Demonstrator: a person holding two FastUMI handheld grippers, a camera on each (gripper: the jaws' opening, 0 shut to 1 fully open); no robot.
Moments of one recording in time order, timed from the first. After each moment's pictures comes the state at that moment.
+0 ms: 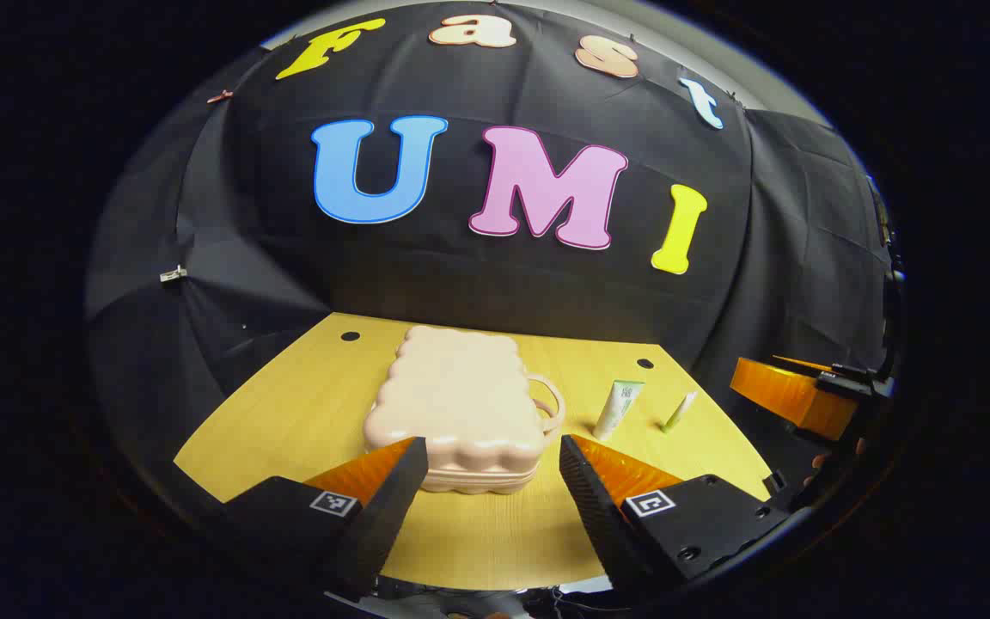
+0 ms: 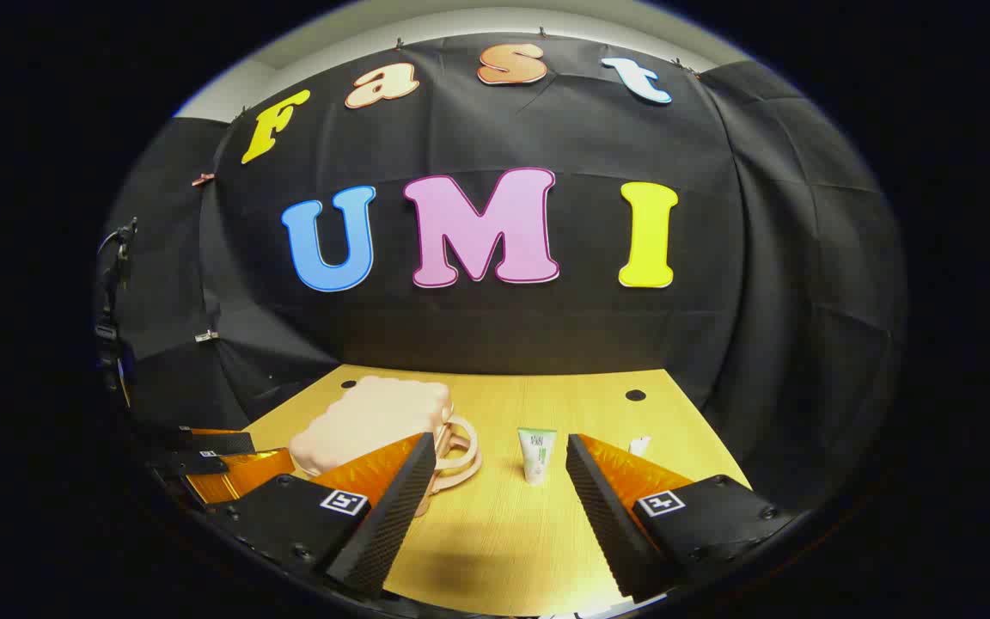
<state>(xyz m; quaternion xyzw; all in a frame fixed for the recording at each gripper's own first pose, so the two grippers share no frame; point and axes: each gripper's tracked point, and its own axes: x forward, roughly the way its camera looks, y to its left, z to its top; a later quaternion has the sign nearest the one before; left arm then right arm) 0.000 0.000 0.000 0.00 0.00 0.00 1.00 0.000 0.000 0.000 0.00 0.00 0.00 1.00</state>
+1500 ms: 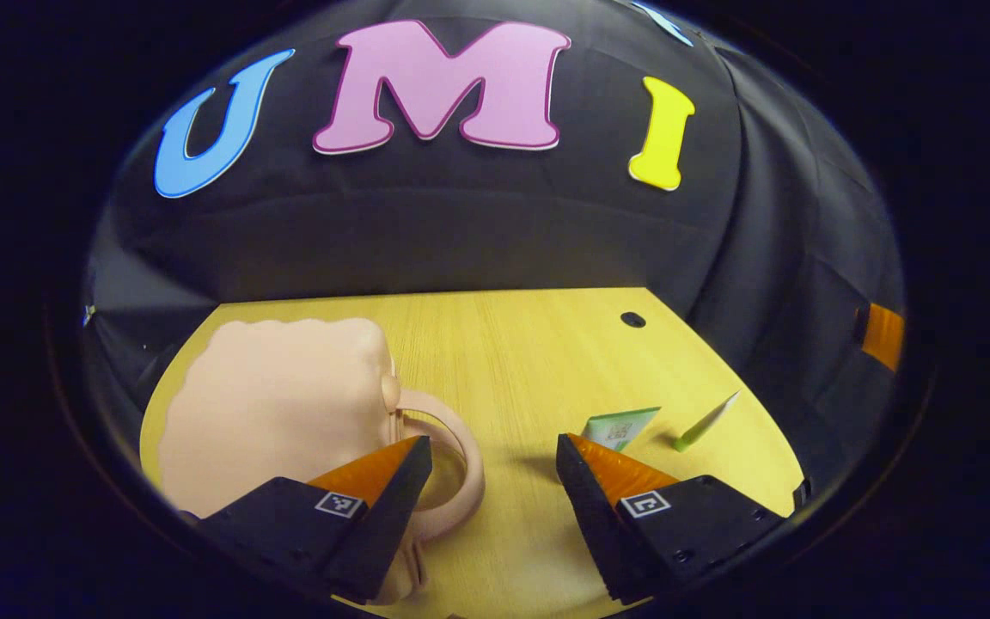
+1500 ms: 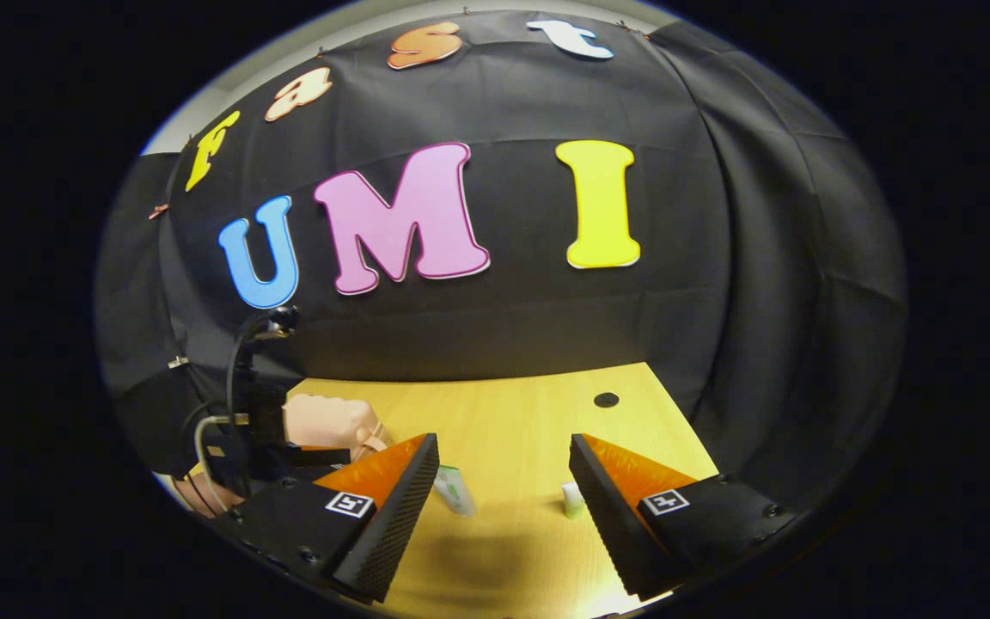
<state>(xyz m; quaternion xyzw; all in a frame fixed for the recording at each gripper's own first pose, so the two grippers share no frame) 0.265 -0.126 -0.049 0.07 0.13 -0.04 0.99 0.094 -0.143 -0.002 0.05 0.03 0.00 1.00</state>
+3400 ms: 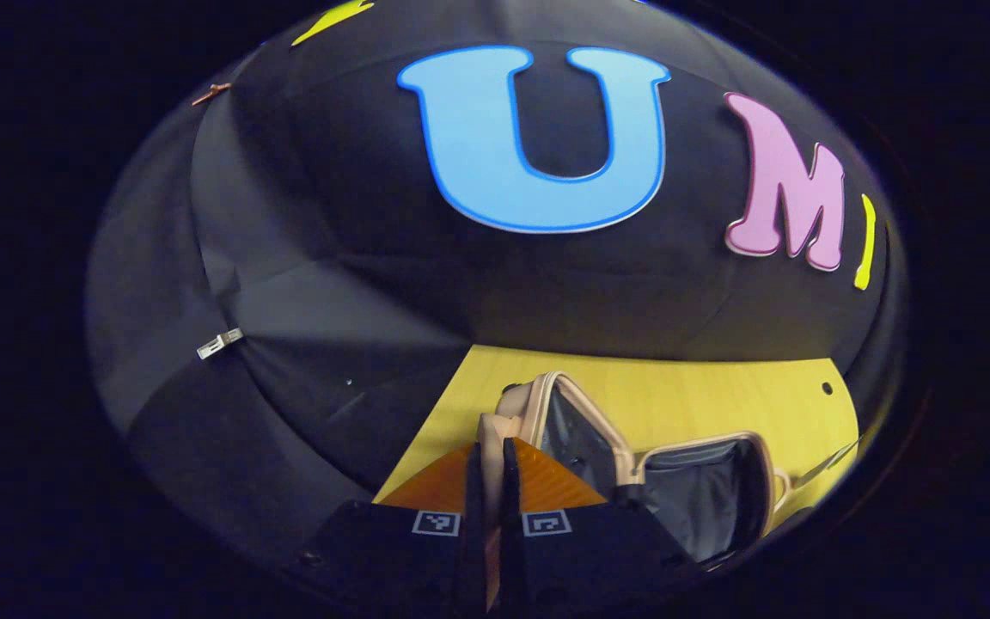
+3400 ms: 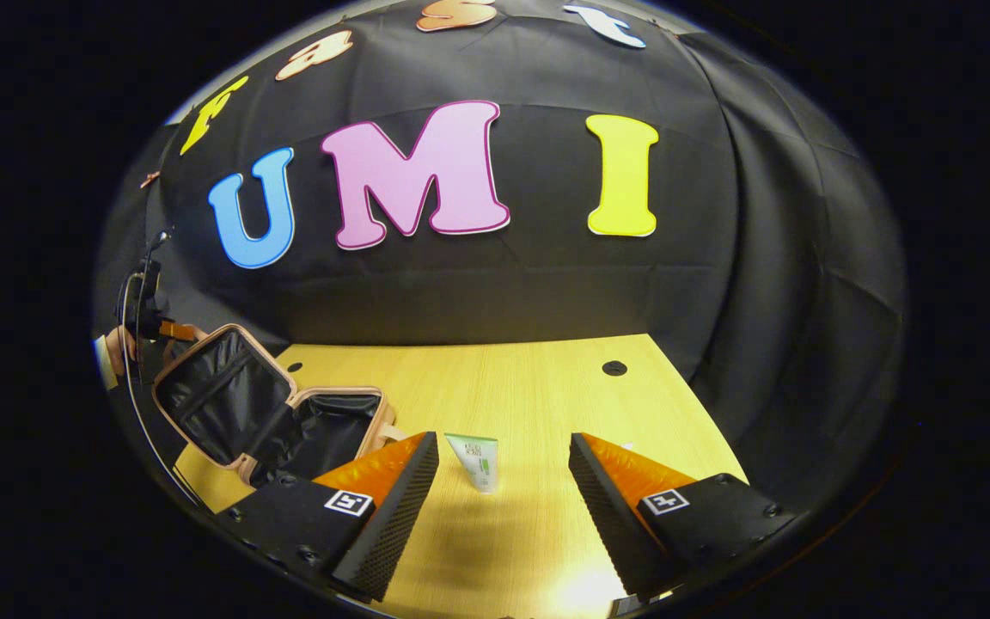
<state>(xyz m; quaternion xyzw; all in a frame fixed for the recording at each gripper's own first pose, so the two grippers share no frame) 0.203 0.374 0.121 0.02 0.08 0.19 0.98 0.101 -0.074 -0.036 0.02 0.09 -0.05 0.99</state>
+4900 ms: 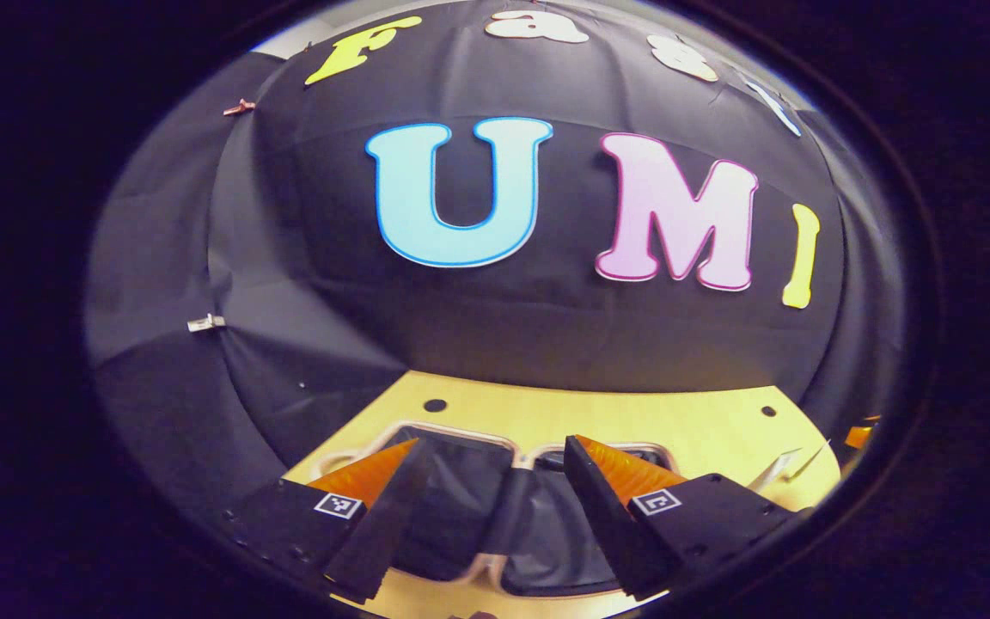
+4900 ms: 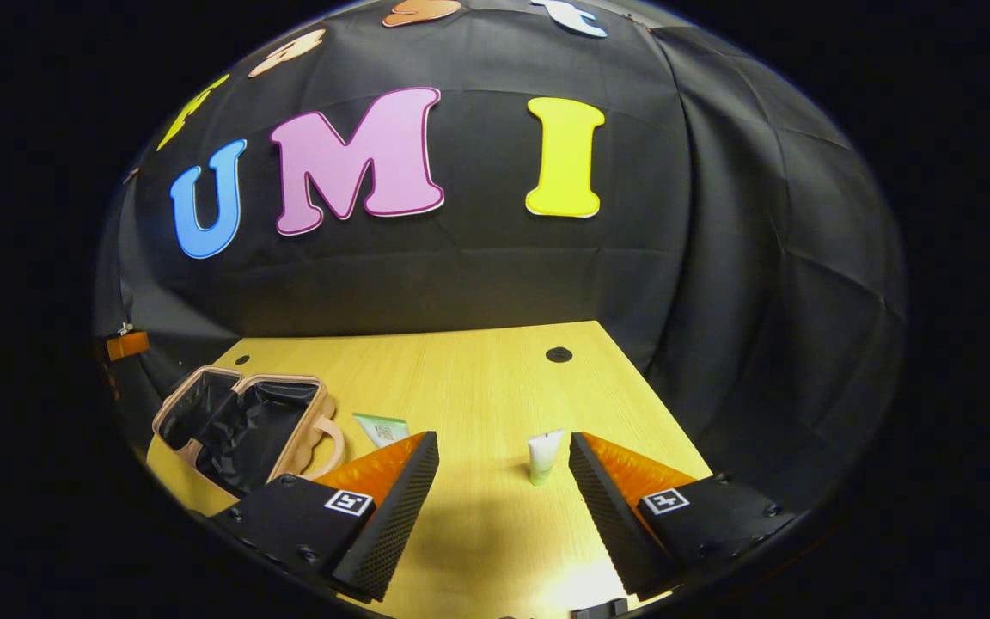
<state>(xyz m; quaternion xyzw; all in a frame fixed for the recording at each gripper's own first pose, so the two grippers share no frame) 0.145 0.104 0.072 0.00 -0.06 0.10 0.99 0.106 -0.166 -0.065 0.02 0.09 -0.11 0.99</state>
